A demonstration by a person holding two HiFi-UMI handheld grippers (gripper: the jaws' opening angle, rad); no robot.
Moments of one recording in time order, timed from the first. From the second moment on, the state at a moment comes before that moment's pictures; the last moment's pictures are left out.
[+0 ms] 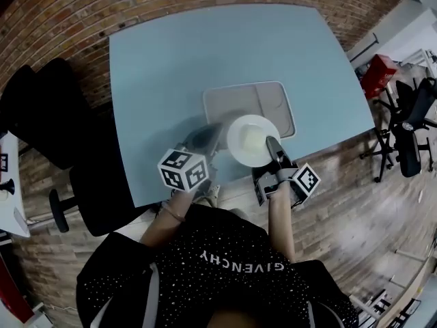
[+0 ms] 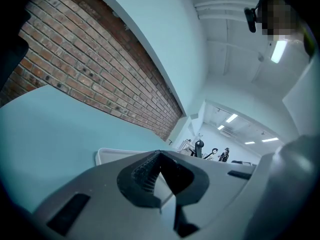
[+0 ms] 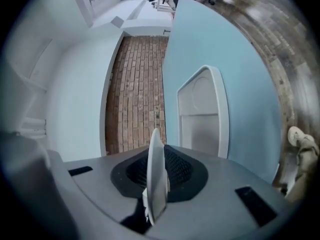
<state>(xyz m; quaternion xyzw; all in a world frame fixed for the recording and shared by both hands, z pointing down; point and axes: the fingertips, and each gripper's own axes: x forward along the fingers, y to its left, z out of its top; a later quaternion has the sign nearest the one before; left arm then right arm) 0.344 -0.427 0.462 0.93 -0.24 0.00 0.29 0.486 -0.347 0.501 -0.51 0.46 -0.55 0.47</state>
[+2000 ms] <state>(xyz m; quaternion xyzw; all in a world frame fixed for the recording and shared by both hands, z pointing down) 0.355 -0.487 0.508 0.89 -0.37 0.05 0.27 0.513 -0.454 0.509 -0.54 0.60 -0.51 0.30</state>
